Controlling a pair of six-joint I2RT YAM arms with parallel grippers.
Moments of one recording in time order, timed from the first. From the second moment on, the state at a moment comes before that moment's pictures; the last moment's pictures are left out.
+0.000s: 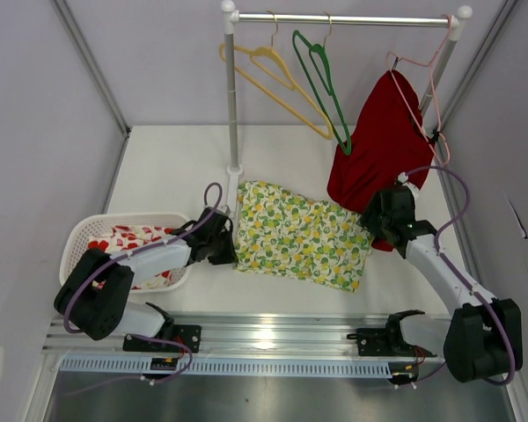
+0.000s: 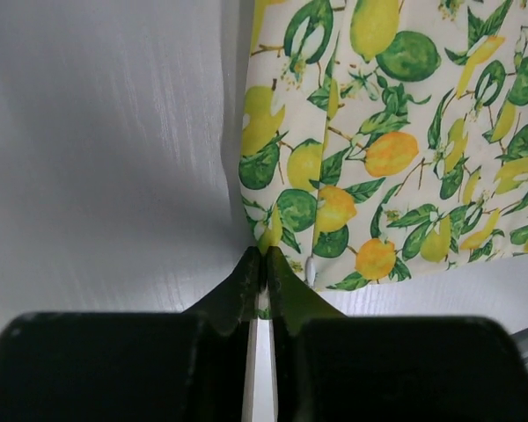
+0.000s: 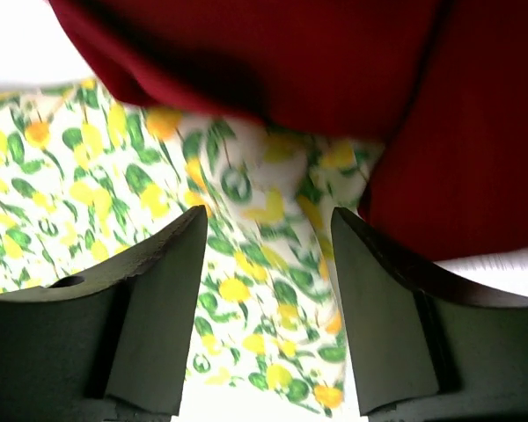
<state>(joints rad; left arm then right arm) -0.55 1.37 0.60 -0.24 0.09 -0.63 0.20 1.18 0.76 -0.37 0.19 0.61</state>
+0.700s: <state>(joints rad) -0.59 1.24 1.28 -0.56 -0.16 -0.55 0.20 0.93 0.72 -0.49 0.06 0.61</state>
